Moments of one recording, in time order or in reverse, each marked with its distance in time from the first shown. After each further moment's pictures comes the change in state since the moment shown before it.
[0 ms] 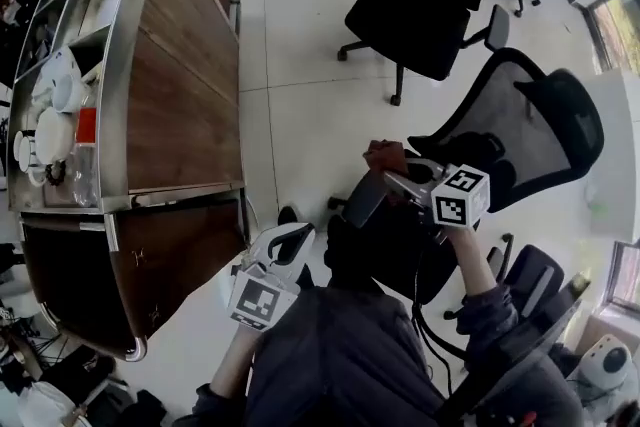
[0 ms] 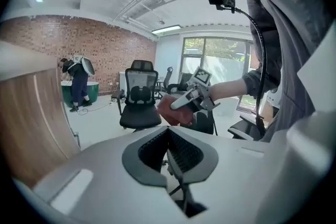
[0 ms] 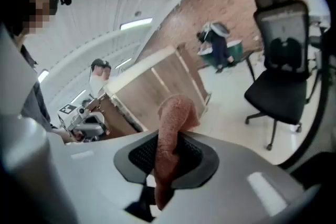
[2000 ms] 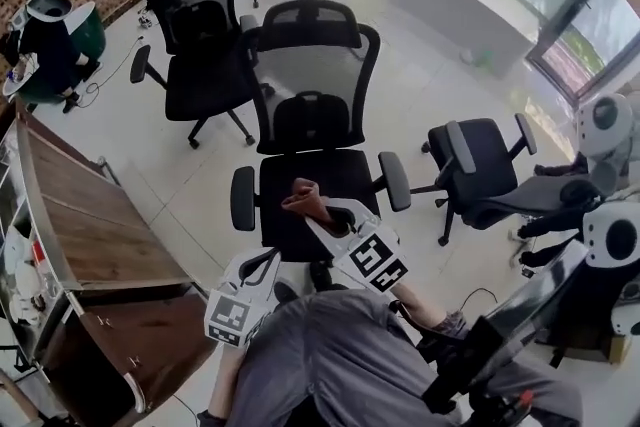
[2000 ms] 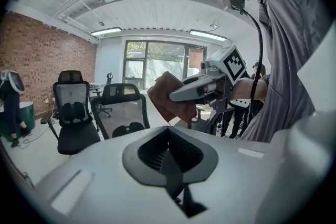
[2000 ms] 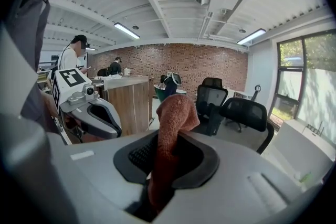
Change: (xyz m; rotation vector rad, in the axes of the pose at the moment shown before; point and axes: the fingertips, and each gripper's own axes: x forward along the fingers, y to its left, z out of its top) left arm -0.051 -0.269 0.027 0.281 -0.001 -0.564; right arm -0.250 0.215 -0.136 -0.237 -0.324 -0.788
